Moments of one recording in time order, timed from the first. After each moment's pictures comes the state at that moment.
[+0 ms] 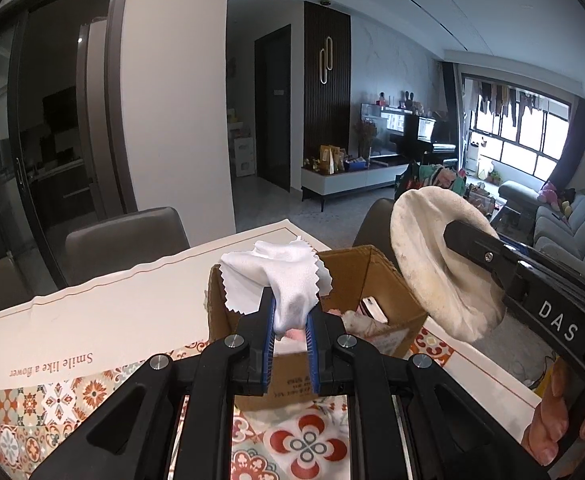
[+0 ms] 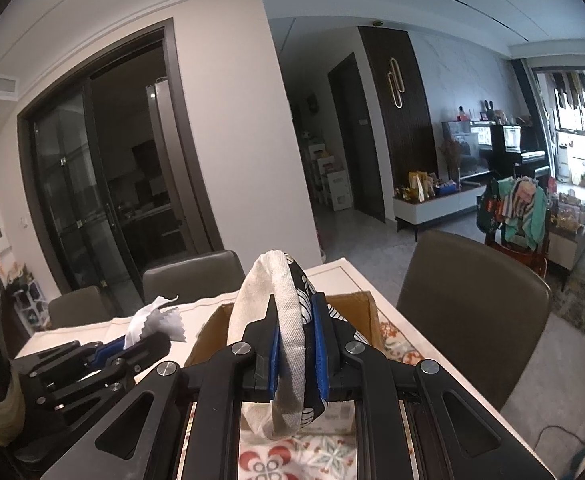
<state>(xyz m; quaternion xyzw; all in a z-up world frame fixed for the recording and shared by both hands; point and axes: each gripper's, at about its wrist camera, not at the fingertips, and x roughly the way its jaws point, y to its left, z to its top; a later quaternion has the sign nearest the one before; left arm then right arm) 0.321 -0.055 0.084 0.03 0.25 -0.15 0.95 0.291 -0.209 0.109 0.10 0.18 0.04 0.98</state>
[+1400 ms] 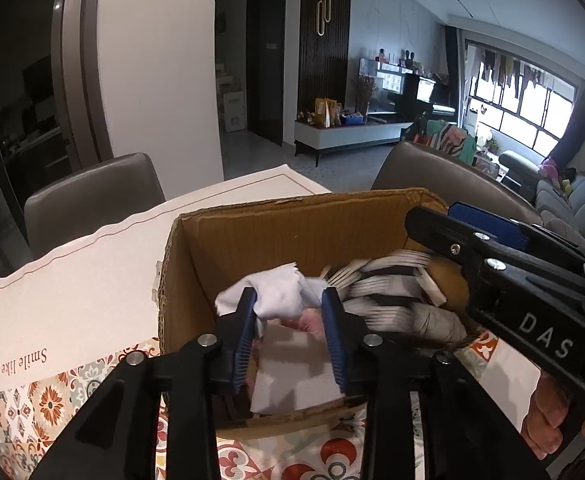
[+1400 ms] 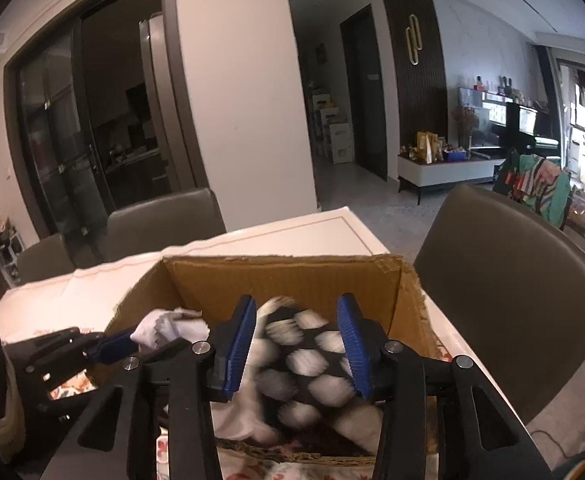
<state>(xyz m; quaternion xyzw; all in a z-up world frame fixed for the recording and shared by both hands) 0.408 -0.072 0.001 0.05 0.33 -0.17 0.93 0.403 -0.192 0.042 0.06 0.27 0.05 0.96</state>
